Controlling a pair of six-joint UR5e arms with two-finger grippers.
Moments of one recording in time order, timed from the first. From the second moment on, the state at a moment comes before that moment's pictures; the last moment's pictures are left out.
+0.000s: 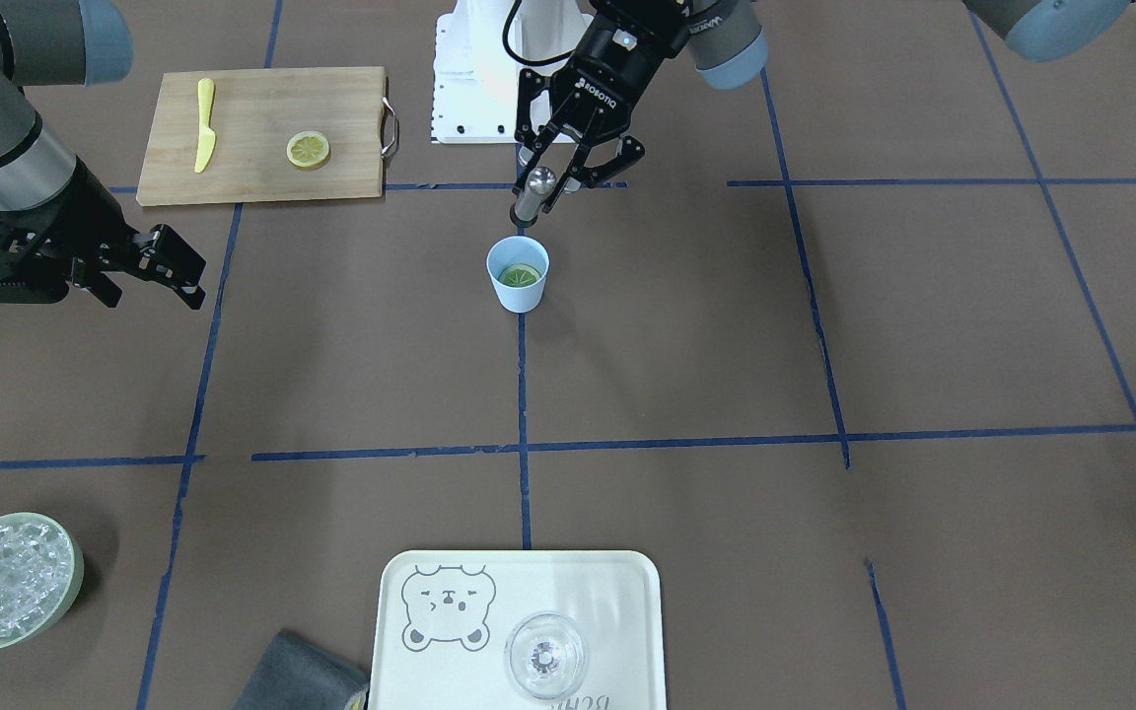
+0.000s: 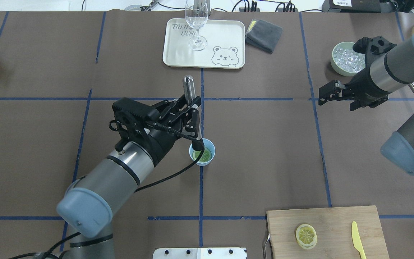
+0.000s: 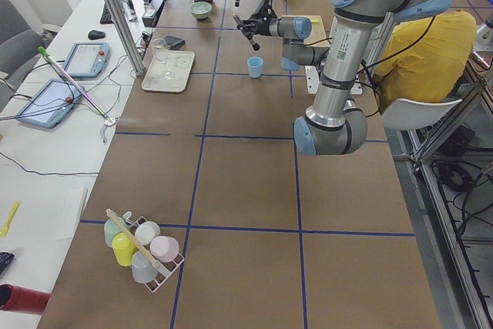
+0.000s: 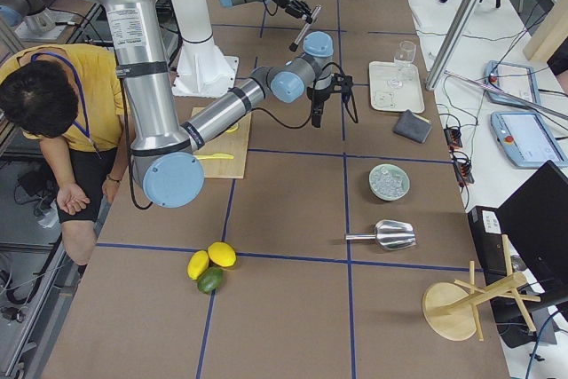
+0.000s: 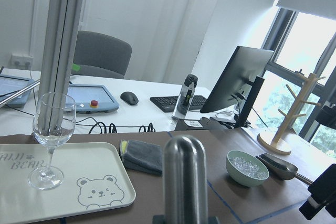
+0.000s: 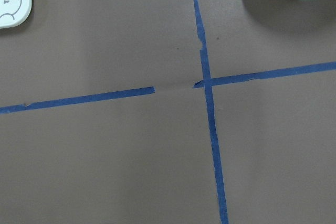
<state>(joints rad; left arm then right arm) -0.22 -2.07 -1.83 -2.59 -0.80 -0.81 0.93 -1.39 1.98 -1.45 2.16 1.05</state>
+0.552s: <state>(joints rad) -0.11 -2.14 -1.71 -2.61 -0.47 -0.81 0.94 -1.39 1.98 -1.45 2.17 1.05</state>
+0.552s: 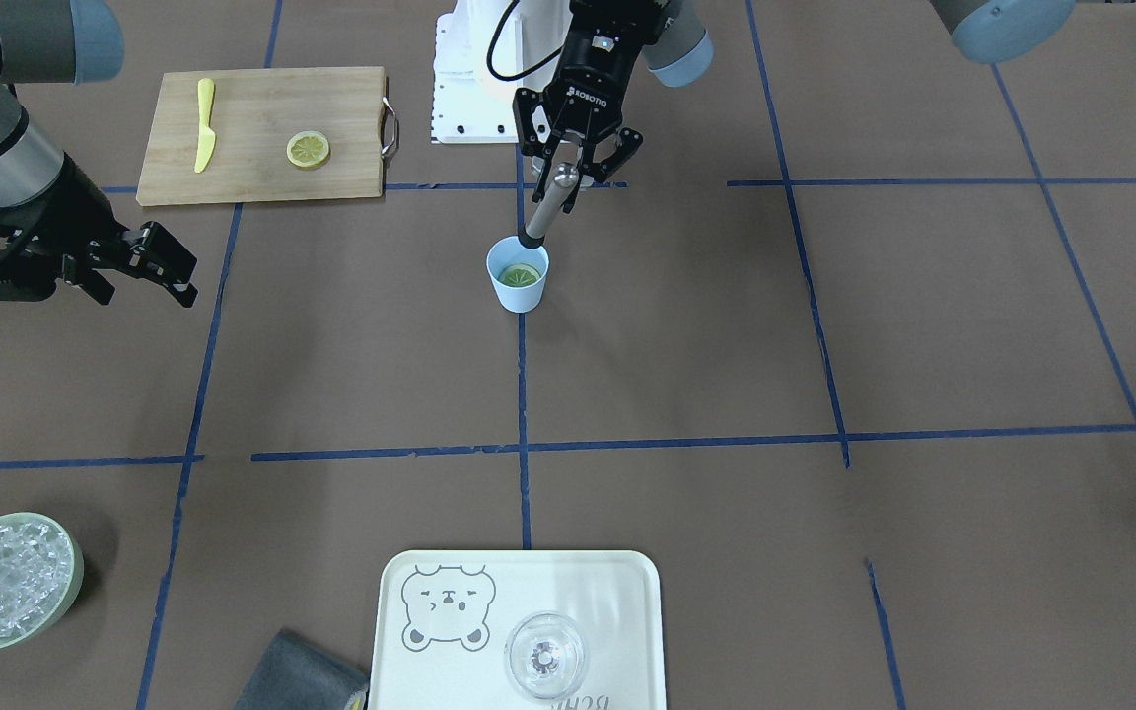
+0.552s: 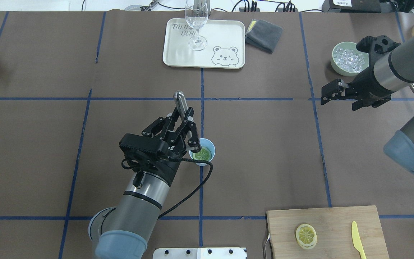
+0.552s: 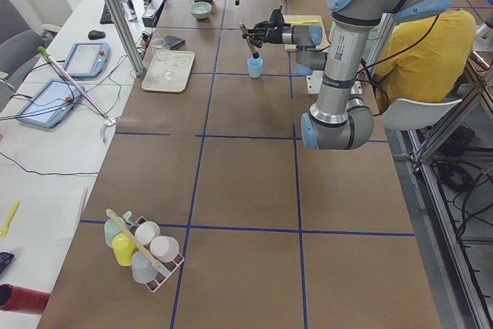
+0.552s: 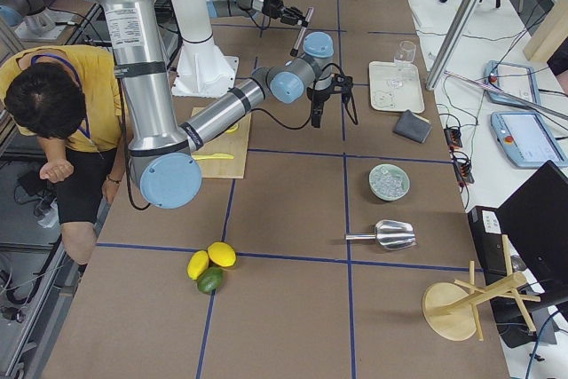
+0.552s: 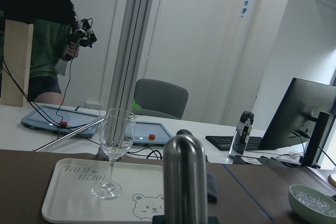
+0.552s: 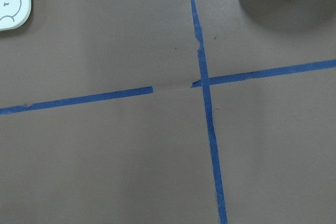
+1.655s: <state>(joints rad) -0.11 -2.20 -1.53 -2.62 -0.46 -0.81 0.94 -1.39 1.99 -1.45 2.17 1.06</state>
